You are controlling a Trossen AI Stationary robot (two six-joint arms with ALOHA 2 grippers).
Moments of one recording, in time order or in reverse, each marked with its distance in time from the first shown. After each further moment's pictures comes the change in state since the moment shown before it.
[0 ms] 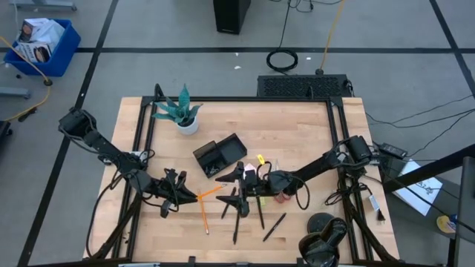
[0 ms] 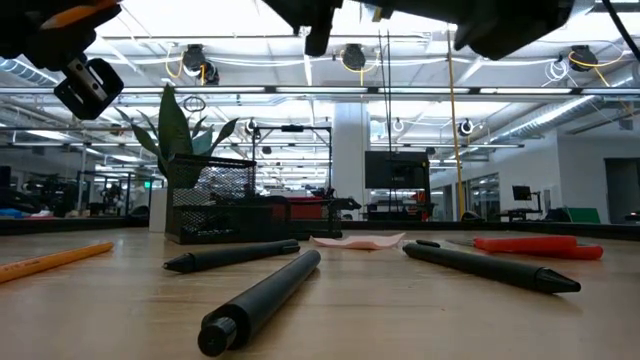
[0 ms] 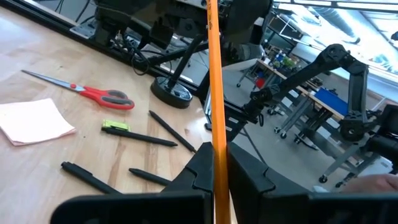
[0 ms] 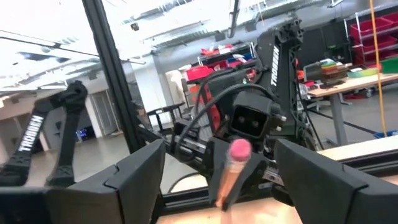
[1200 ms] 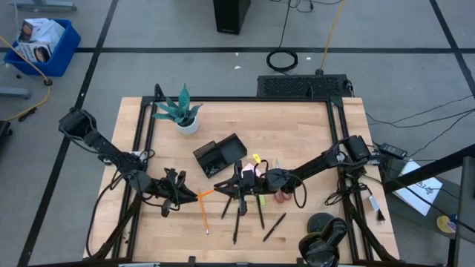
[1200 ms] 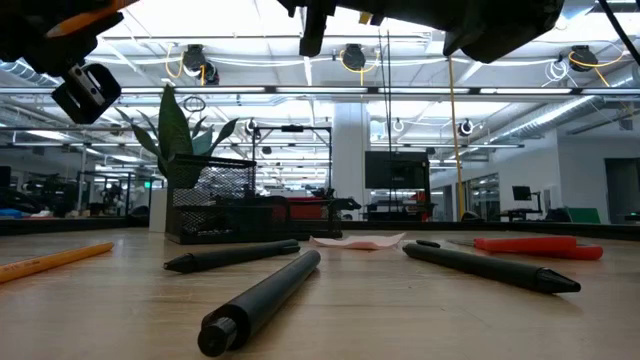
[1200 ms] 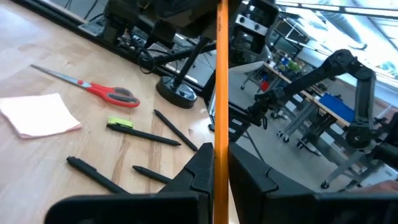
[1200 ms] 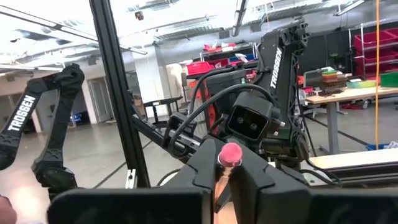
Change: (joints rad) left arm -0.001 0.000 0.000 -0.016 -0.036 -0.039; right arm -0.014 0.011 0.015 -0.021 -0.045 -0.083
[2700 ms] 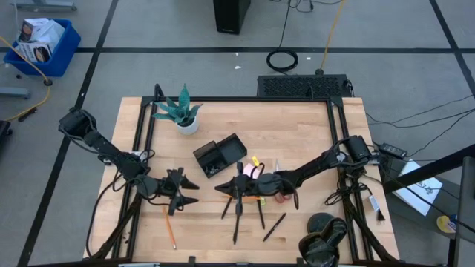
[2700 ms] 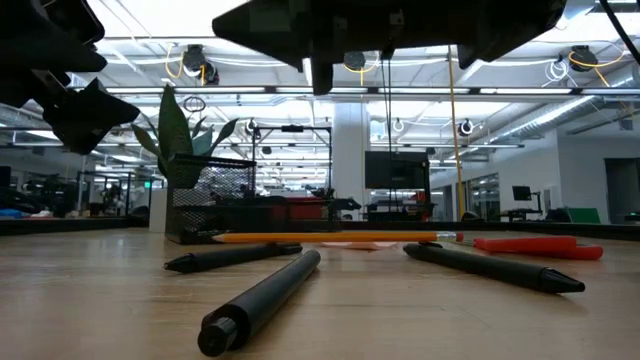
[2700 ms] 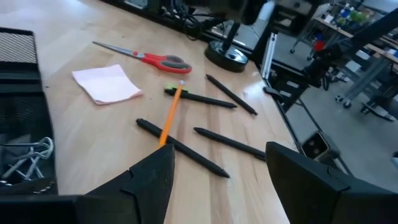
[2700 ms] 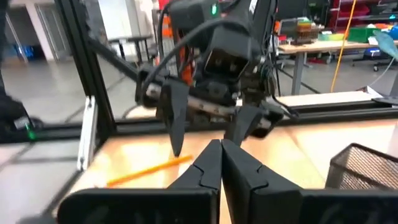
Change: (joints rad) left arm 0.003 -0.001 0.000 -0.239 -0.079 0.034; right arm 0.001 -0.003 -0.001 -0.292 0.097 -0.034
